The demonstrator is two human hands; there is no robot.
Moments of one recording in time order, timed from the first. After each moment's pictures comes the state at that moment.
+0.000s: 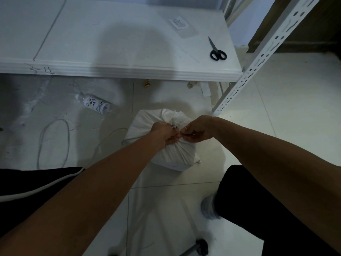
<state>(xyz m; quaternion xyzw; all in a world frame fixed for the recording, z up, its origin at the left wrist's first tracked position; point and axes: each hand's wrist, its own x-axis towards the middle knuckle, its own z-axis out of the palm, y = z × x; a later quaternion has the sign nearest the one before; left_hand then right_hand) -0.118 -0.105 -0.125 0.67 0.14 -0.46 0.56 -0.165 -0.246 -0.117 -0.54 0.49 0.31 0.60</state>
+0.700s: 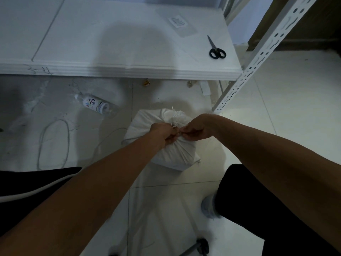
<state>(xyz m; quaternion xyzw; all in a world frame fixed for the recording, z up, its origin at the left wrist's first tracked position) -0.114 -0.105 -0.129 0.66 0.16 -0.48 0.55 -0.159 -0.251 -0.125 -0.49 0.50 0.32 0.63</state>
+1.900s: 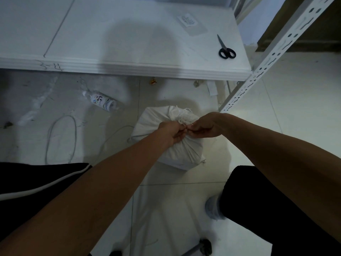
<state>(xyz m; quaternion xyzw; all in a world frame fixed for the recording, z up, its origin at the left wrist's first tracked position) -0.115 -0.107 -0.130 0.60 0.19 -0.49 0.60 -0.160 -0.246 -0.112 -0.46 0.47 0.29 0.69</state>
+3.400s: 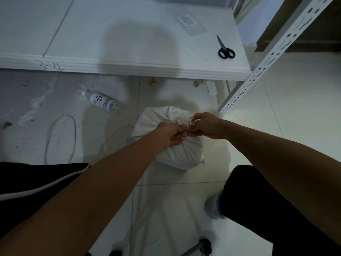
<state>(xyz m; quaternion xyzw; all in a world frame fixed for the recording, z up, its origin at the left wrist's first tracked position) -0.115 -0.098 -0.123 0.64 0.15 -0.52 0.55 -0.177 -0.240 -0.112 -0.66 0.36 0.17 0.64</state>
